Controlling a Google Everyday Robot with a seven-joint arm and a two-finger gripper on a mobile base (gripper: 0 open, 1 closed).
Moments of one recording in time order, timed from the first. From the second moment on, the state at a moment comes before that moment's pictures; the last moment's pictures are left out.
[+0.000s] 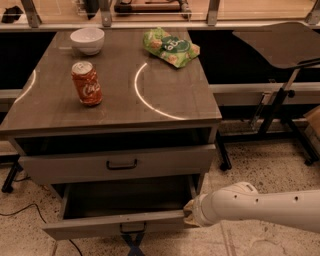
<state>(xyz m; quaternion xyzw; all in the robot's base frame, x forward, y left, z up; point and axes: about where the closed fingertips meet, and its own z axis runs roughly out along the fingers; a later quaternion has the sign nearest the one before) 0.446 -0.107 0.444 -0.69 0.69 0.07 0.21</state>
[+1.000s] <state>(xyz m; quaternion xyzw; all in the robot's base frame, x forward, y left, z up) 0.458 -0.106 0.466 -0.69 0.68 0.05 0.23</state>
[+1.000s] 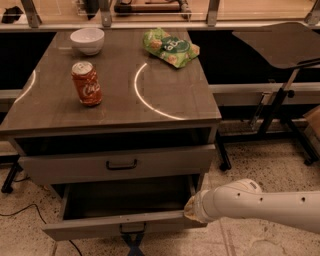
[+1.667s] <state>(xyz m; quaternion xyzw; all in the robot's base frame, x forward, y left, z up) 0.442 -0.110 0.459 -0.69 0.69 0.06 0.21</state>
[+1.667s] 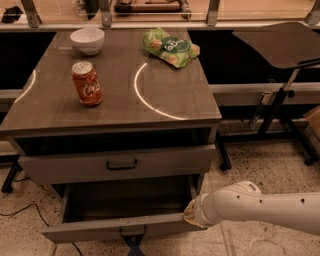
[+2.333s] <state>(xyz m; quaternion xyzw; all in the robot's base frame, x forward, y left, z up) 0.420 -0.138 0.511 -0.68 0.71 0.02 0.21</state>
